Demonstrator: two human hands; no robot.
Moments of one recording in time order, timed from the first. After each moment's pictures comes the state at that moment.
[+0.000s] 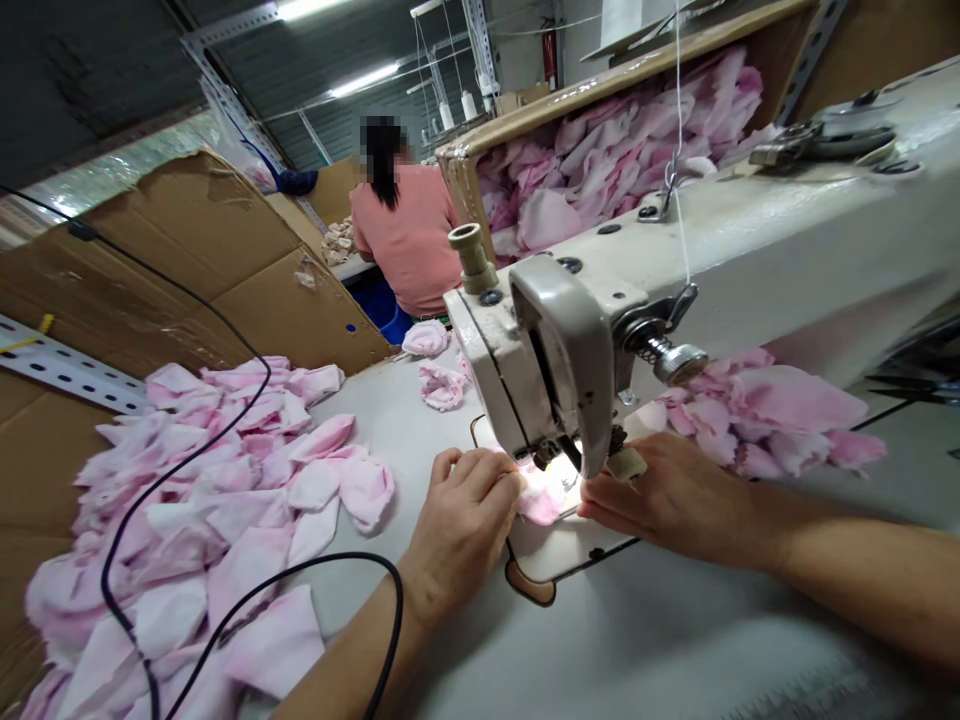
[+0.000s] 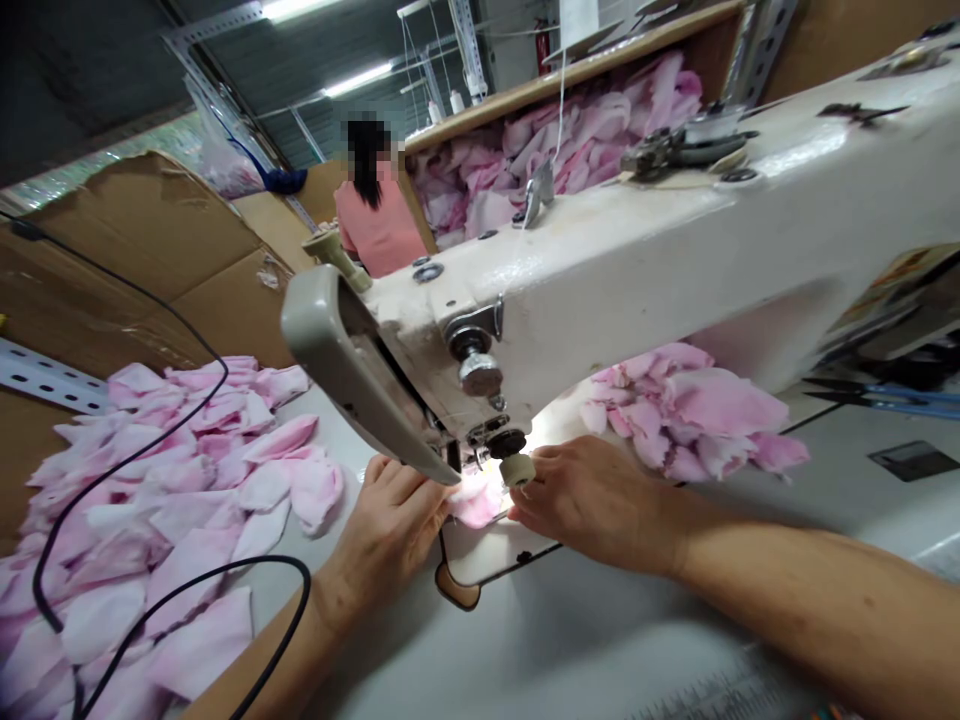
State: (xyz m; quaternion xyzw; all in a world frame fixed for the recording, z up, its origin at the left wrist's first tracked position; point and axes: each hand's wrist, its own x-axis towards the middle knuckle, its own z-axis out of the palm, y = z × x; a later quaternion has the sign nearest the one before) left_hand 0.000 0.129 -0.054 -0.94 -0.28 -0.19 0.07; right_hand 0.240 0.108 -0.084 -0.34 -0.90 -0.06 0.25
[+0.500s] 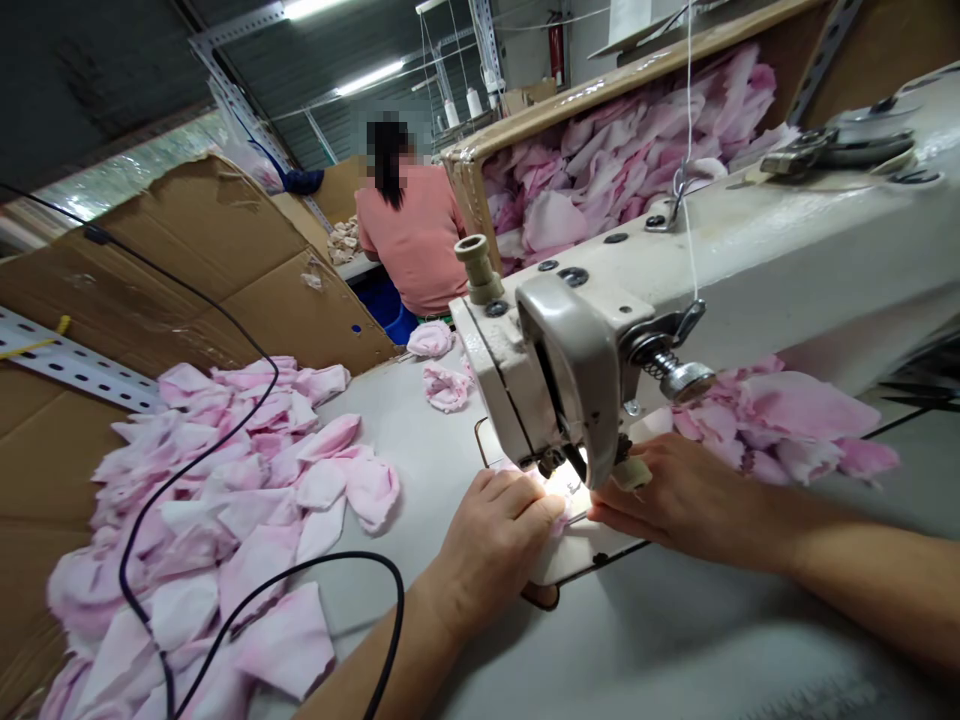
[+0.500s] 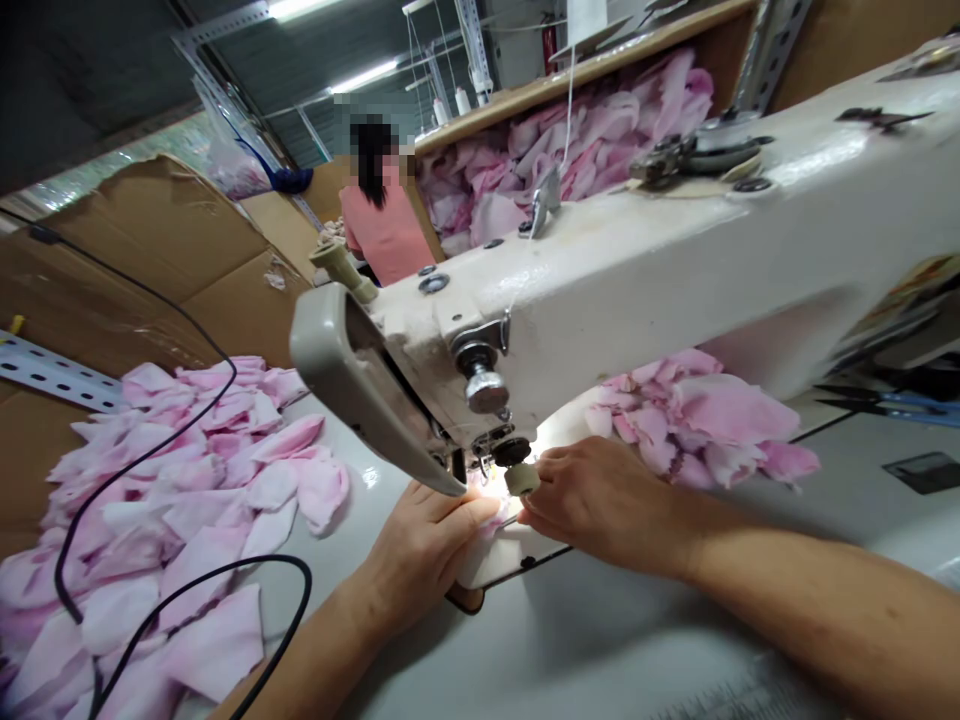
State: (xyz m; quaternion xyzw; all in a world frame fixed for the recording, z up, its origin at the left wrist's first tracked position) left_hand 0.010 0.121 -0.069 -0.95 -0.26 -0.19 -0.01; right_hand 0.245 0.110 -0.080 -0.36 -0.90 0.03 0.25
